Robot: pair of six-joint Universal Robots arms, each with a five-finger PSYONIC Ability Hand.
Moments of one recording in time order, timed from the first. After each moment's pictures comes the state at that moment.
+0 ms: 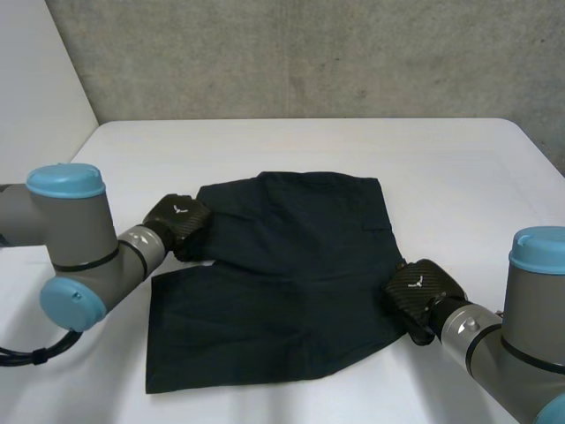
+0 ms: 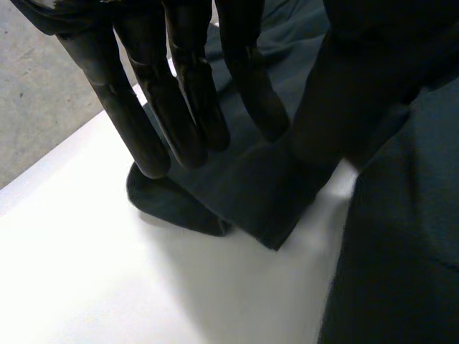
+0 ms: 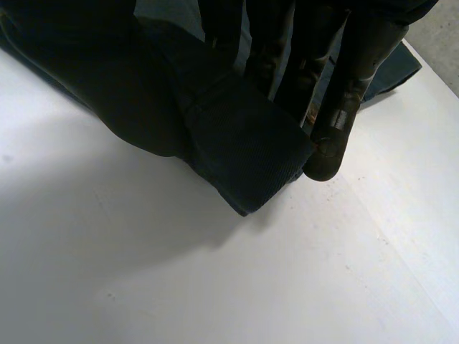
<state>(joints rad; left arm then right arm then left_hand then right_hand) 4.40 -2.24 -1.39 3.23 -1.35 3.60 1.94 -1.22 1.87 -0.07 1.40 2.50 1.08 1.07 1.06 1.06 0.87 0.99 1.18 1.17 1.19 0.98</state>
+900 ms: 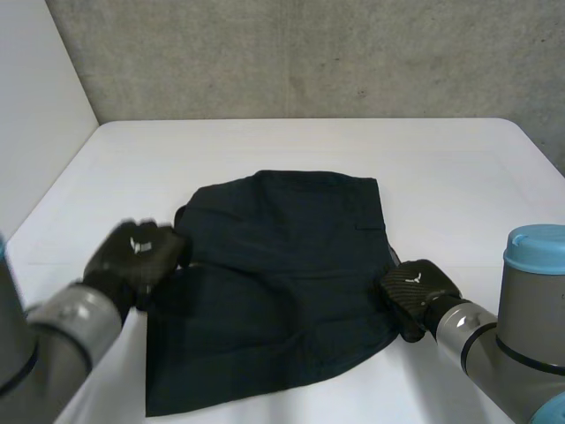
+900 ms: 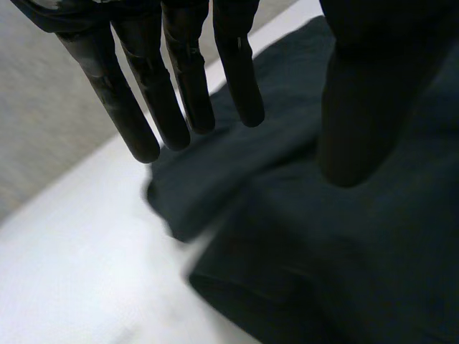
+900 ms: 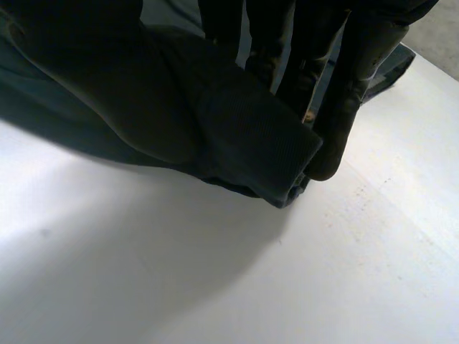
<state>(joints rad) 4.24 -1.56 -1.90 3.07 -1.59 3.46 1.96 -1.22 1.85 -0.07 1.41 2.72 0.67 0.65 0.66 0.65 0.48 0.99 1.18 1.17 1.19 0.98</state>
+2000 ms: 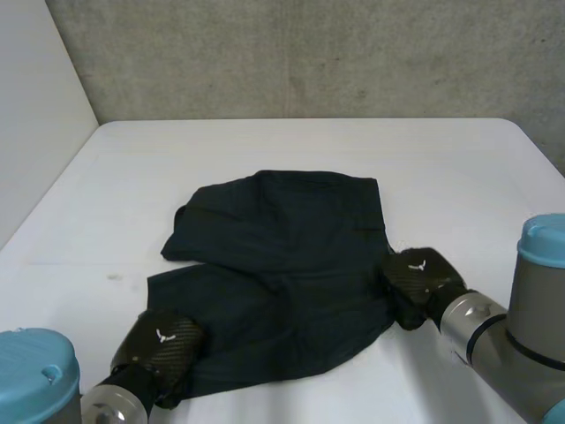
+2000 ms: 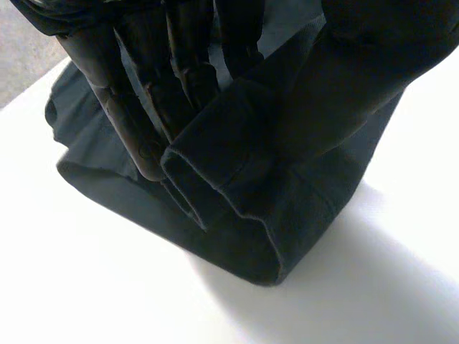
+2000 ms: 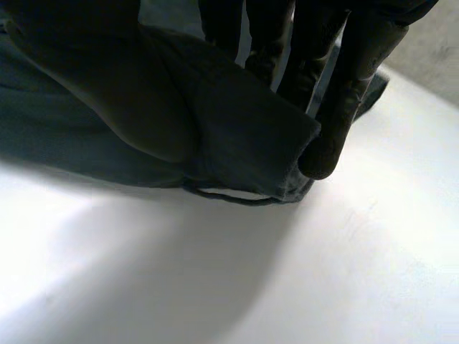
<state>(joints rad) 4.13 -1.69 -2.17 3.33 -1.68 3.50 1.96 -1.27 1.85 -0.06 1.40 2.81 1.13 1.19 1.18 1.20 0.97 0.99 1.18 1.19 1.19 0.98</state>
